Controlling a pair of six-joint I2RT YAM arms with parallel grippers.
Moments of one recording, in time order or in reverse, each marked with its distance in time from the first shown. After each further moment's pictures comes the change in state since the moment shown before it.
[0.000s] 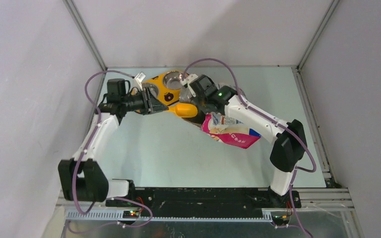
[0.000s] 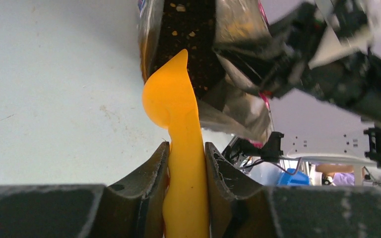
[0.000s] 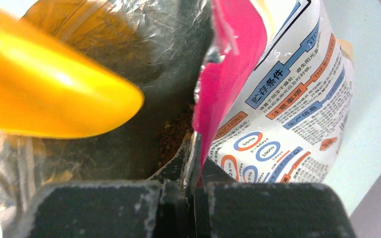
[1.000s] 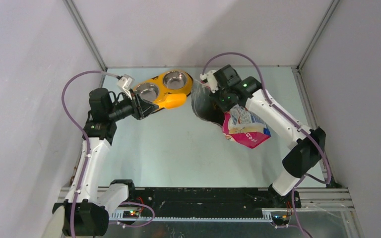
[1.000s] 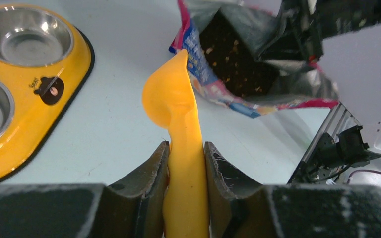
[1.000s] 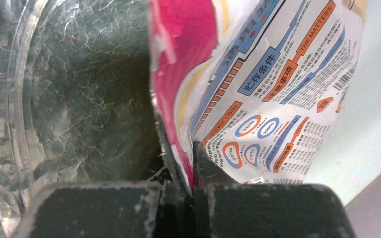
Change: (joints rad) left arm 0.060 -0.285 -0.131 0.148 -0.071 0.264; right arm -0.180 -0.145 -0.012 -0.211 -0.264 -0.058
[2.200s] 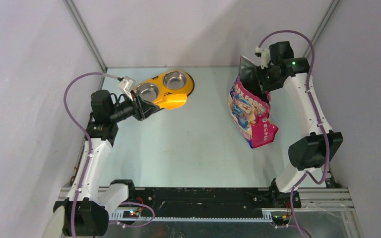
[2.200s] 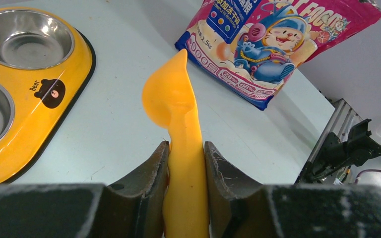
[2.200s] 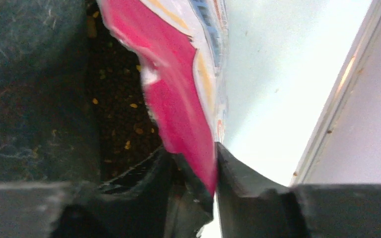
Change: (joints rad) left arm -0.003 0.000 -0.028 0.058 0.005 -0.003; right arm -0.468 0.019 0.177 -0.155 -0.040 -0.032
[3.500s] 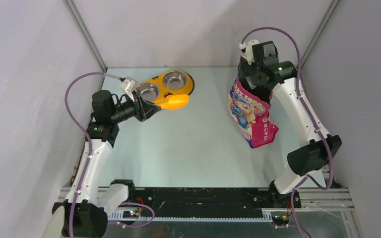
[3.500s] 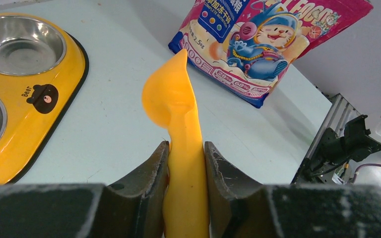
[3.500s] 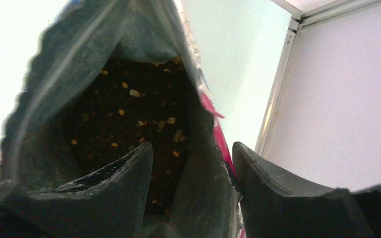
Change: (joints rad) left arm -0.026 -0.013 0.003 -0.005 -0.003 0.008; right arm 0.193 -0.046 -0.020 0.192 0.307 -0.085
